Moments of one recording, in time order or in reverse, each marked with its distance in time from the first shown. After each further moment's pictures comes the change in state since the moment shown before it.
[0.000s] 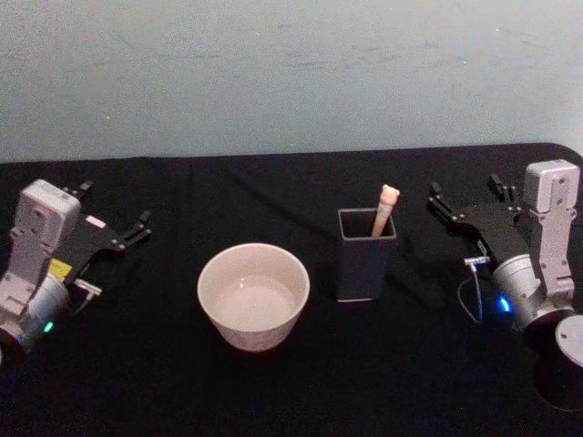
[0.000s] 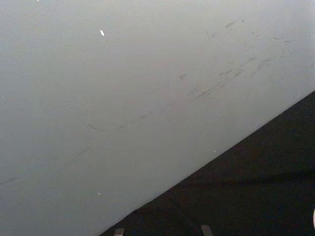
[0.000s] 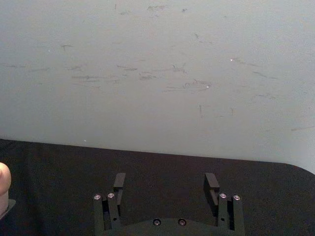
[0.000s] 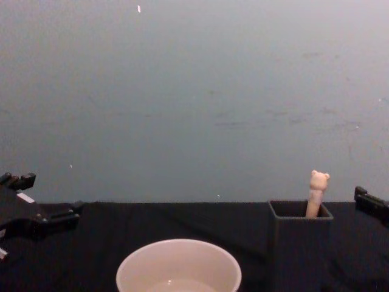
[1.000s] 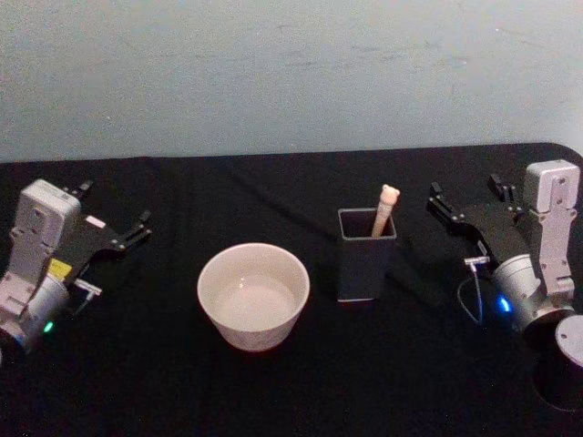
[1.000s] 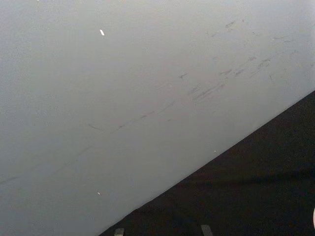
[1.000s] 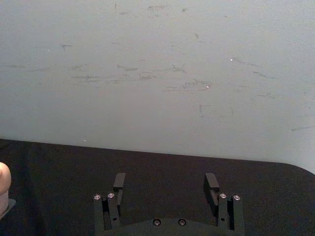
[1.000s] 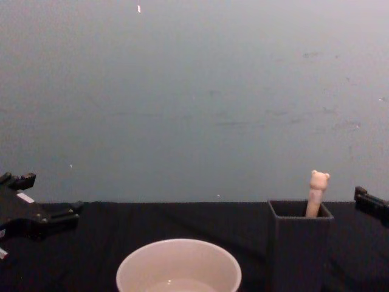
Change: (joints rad) left arm 0.000 0.000 0.000 0.000 0.000 0.000 0.000; right arm 0.000 0.000 0.000 0.000 0.000 0.000 0.000
